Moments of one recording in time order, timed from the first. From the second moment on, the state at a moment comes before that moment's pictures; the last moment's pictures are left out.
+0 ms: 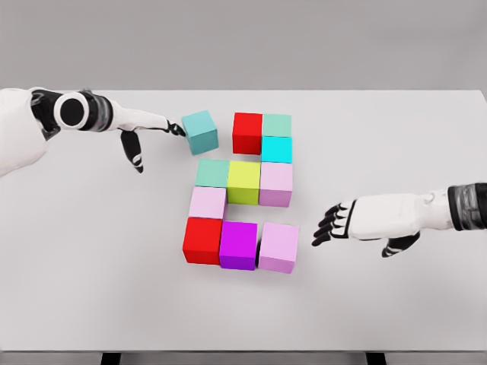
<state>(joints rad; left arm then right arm) -1.21 0.57 -1.41 -1.03 0.04 -0.04 -0.61 -0.73 -1.08 0.99 -1.75 0.17 -0.61 0.61</state>
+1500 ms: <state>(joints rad) -1.24 0.42 -1.40 -0.83 -0.01 -0.04 -0.61 -0.80 -1.00 0.99 -1.75 0.20 -0.61 0.61</state>
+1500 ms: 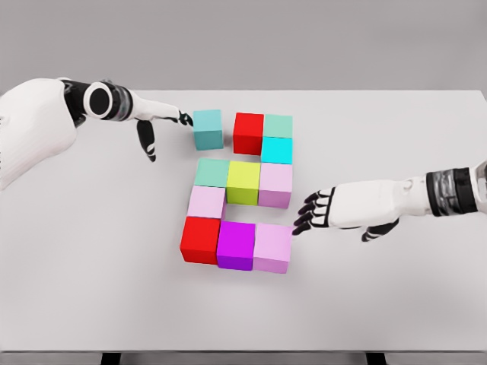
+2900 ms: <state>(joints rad) -1.25 0.42 -1.40 -0.82 -0.01 -0.06 -0.61 -0.13 -0.98 0.27 -1.57 -0.40 -0.61 0.61</state>
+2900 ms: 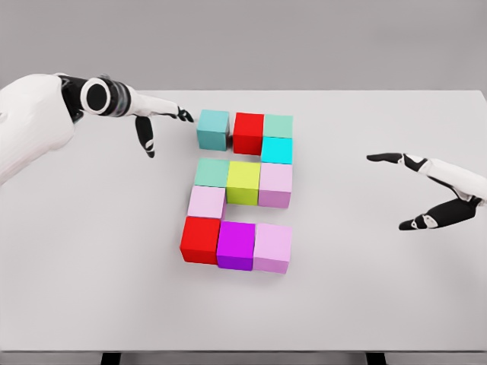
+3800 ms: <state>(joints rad) -1.23 0.49 -1.41 -0.94 -0.01 -0.06 -0.61 -0.12 -0.97 0.25 -1.56 -0.39 -0.61 0.61</state>
